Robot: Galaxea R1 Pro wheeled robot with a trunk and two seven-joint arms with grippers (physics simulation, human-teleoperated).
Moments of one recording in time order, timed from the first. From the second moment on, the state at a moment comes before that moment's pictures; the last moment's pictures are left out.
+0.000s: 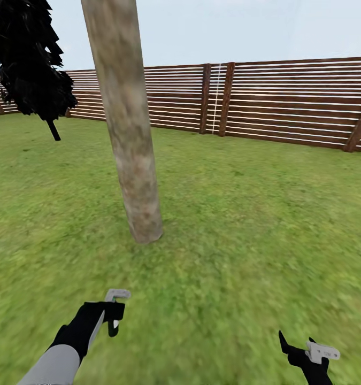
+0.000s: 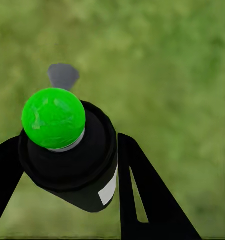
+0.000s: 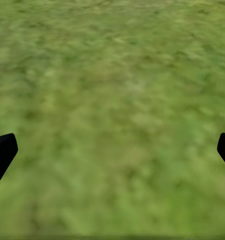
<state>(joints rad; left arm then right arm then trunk) -0.61 -0.02 0.26 -0.58 -0.36 0.45 -0.22 -0.39 -0.13 -1.00 -0.29 0.50 -0.67 0.39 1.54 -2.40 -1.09</state>
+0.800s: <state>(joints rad) -0.65 -0.03 0.27 -0.62 -0.36 0.47 -0.21 -0.39 -0.13 -1.00 -0.29 0.50 -0.67 0.39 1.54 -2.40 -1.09</state>
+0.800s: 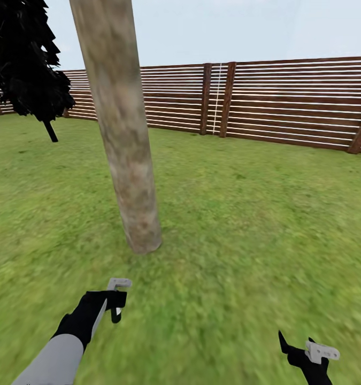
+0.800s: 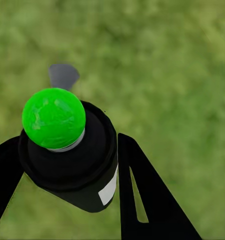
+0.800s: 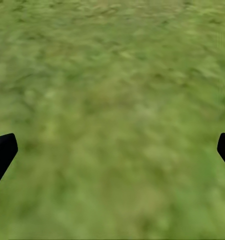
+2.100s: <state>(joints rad) -0.67 -0.04 0.16 -0.81 -0.35 0.50 -0.23 -0.39 -0.14 -1.00 -0.28 0.50 -0.67 0.39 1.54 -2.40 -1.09</state>
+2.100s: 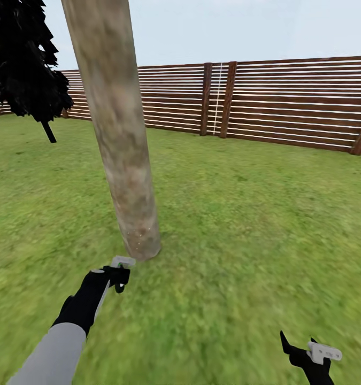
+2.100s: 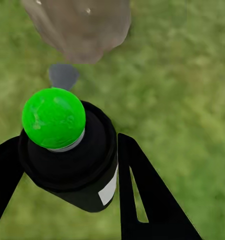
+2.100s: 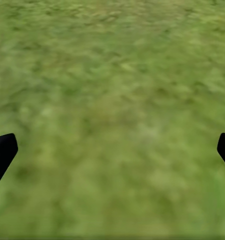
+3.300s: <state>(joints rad) -0.75 -0.10 0.07 -1.02 -0.34 0.85 -0.23 -0.39 -0.14 -1.00 -0.28 0.50 -0.67 0.39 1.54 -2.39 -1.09</state>
